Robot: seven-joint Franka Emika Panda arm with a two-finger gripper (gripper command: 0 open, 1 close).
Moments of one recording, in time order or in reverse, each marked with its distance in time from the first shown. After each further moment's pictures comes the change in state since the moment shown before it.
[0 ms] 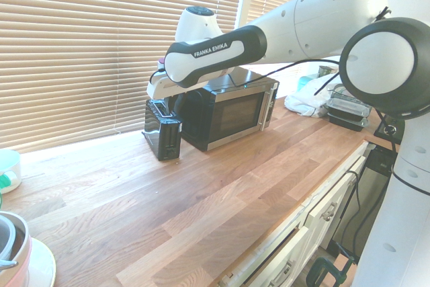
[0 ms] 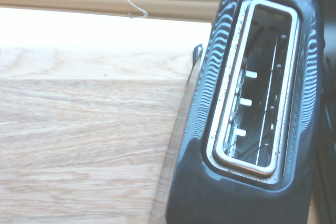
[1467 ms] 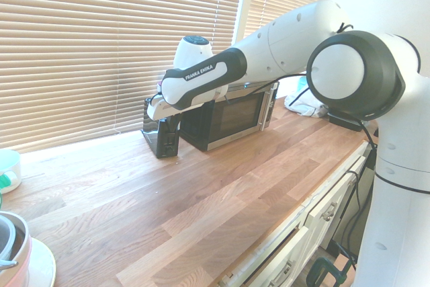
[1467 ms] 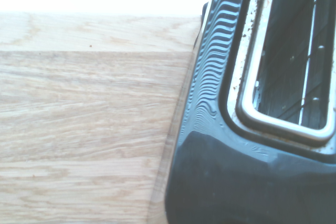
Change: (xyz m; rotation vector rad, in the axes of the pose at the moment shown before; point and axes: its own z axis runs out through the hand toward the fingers) arm 0.001 0.006 0.073 -0.008 -0.049 -0.003
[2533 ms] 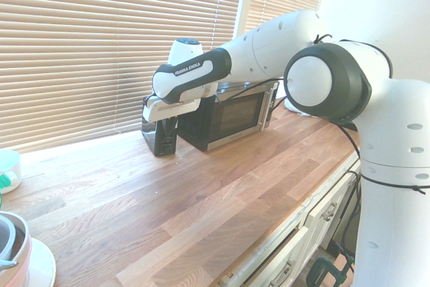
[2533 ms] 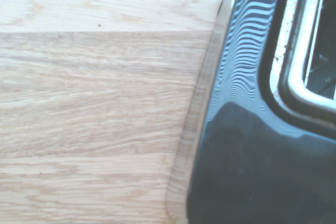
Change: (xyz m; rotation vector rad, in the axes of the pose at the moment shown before) arm 0.013 -0.014 0.026 -0.034 -0.102 -0.002
